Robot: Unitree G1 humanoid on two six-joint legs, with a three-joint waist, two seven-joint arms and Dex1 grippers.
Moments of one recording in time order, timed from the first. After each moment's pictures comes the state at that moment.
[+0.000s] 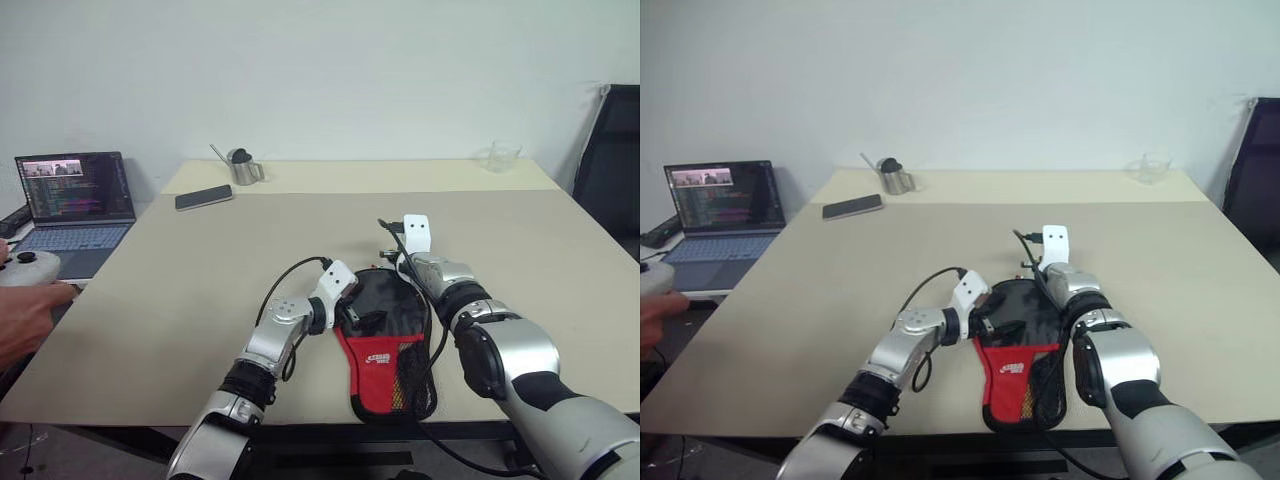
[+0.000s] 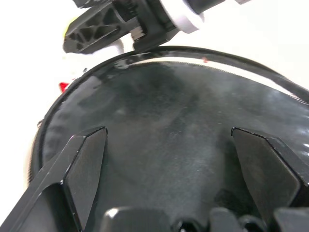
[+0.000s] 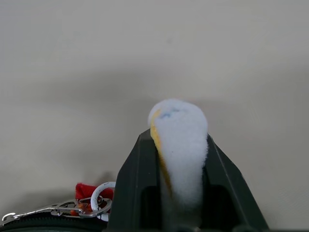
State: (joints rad) left arm -0.66 0.15 -0.21 0.51 -0.05 0.19 -0.83; right arm -1.22 -0.11 -0.17 1.29 0.14 0.31 0.06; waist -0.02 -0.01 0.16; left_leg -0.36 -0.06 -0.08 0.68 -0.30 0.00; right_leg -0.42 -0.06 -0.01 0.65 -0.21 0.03
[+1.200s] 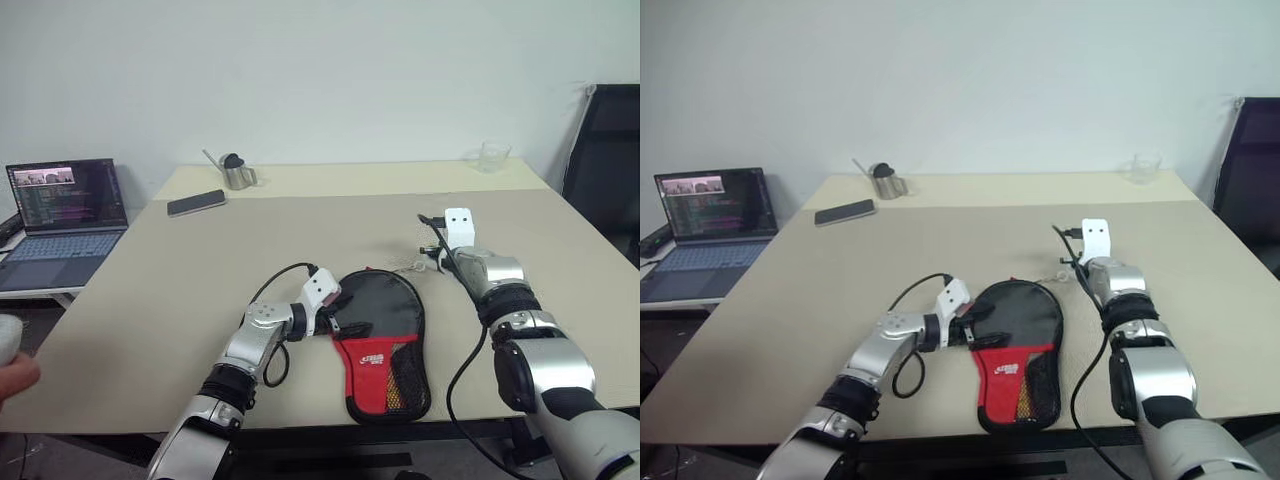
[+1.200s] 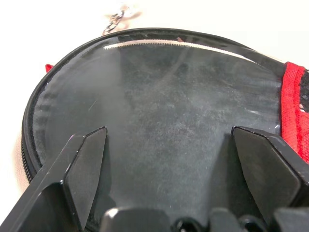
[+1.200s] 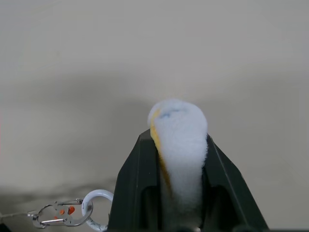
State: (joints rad) left arm -0.60 0.27 -0.21 0.52 -0.07 0.12 -0.96; right arm -1.04 -0.30 -0.13 0.88 0.10 0.60 0.14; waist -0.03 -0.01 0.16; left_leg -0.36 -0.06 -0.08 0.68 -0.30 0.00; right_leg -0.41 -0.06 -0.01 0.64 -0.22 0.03
